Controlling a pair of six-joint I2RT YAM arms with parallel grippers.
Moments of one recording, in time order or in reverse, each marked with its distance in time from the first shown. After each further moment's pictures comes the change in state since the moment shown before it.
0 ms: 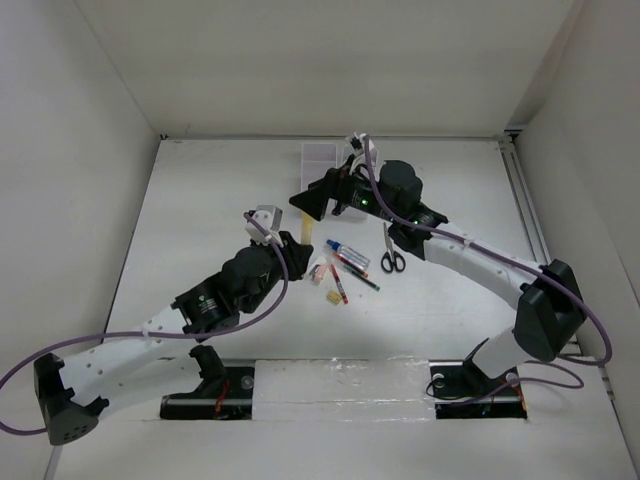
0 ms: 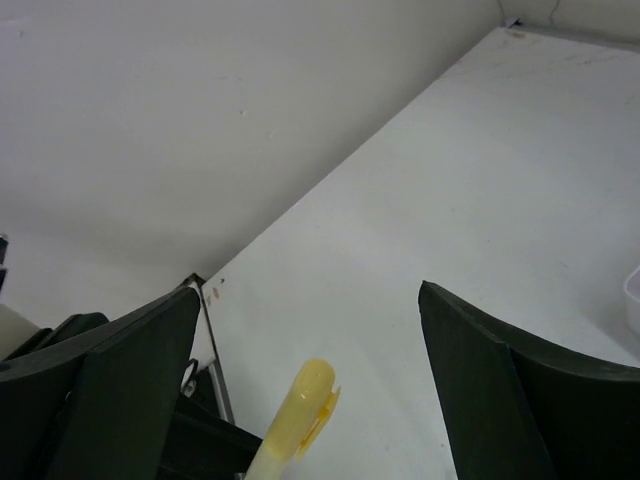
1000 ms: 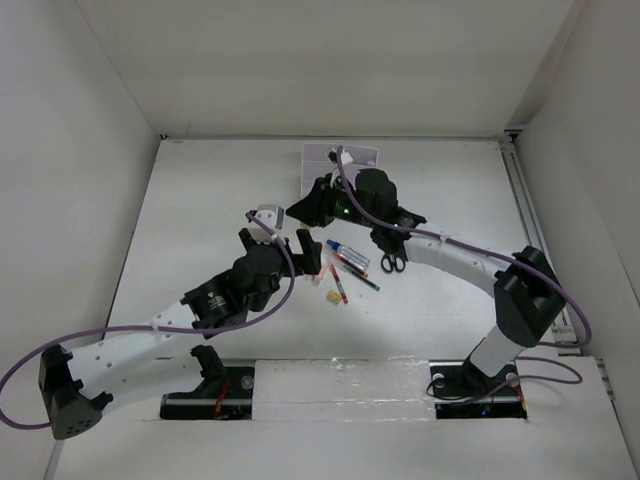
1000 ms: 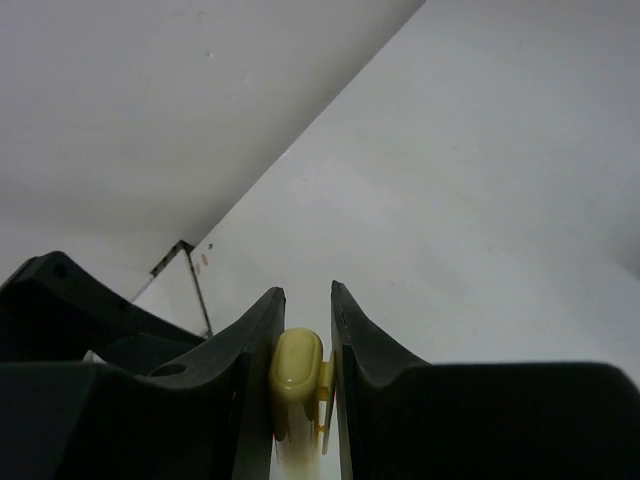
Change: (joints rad) left arm -0.006 0.055 0.000 0.002 -0.142 0.022; right arm 0.063 0.119 0.012 -0.040 0.049 0.042
